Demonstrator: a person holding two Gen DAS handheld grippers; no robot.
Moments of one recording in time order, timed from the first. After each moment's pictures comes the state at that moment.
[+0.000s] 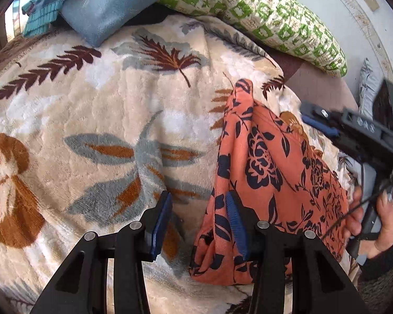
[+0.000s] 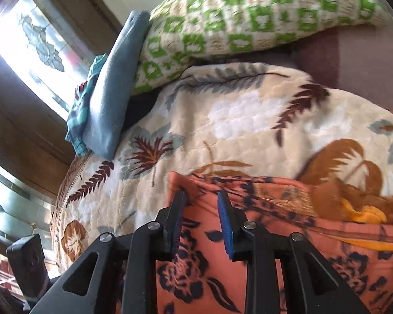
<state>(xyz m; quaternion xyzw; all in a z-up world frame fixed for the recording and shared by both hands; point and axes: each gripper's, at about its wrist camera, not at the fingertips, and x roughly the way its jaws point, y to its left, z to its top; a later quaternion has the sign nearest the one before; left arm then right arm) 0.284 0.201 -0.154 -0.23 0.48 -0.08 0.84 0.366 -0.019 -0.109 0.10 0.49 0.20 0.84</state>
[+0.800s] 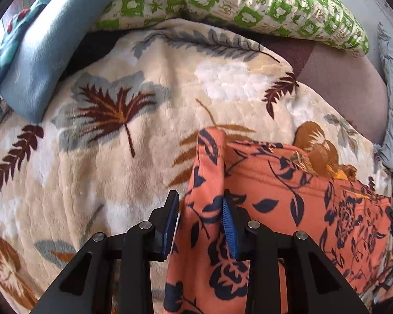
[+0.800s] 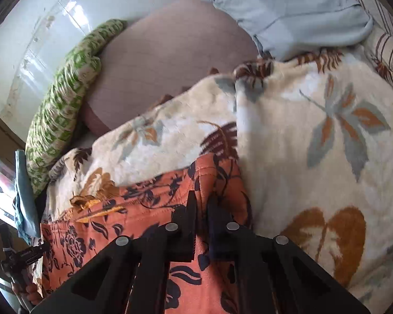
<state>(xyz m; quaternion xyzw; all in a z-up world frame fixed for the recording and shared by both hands) 0.401 0.116 -0.146 -0.10 0.51 -0.03 0.85 0.265 -0.343 -0.148 0.26 0.40 -0.08 0.88</state>
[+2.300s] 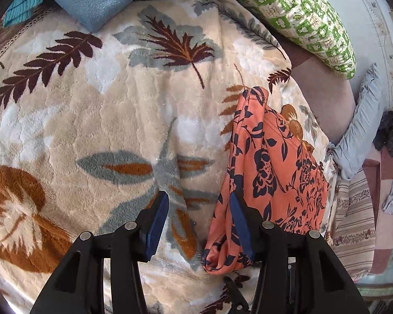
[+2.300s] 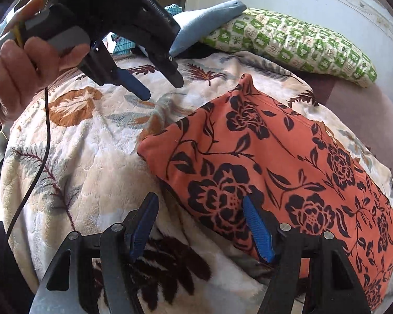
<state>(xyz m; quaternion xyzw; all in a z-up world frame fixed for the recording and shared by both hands) 0.337 0.253 -0.149 -0.28 0.59 -0.14 0.74 0.152 0.112 -0.161 -0.19 0.40 0.19 0.87</state>
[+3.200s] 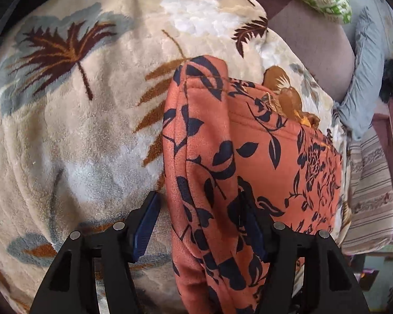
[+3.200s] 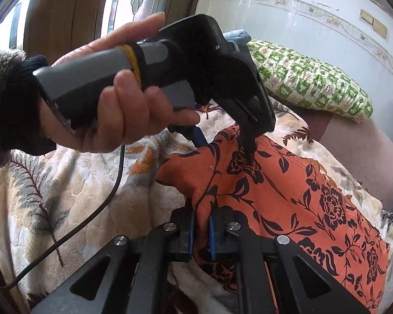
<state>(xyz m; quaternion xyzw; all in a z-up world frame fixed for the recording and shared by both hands) 0.428 0.126 -0.200 -0.16 0.63 -0.21 0.73 0.155 0.112 -0.148 -0.20 0.32 0.21 0.90</state>
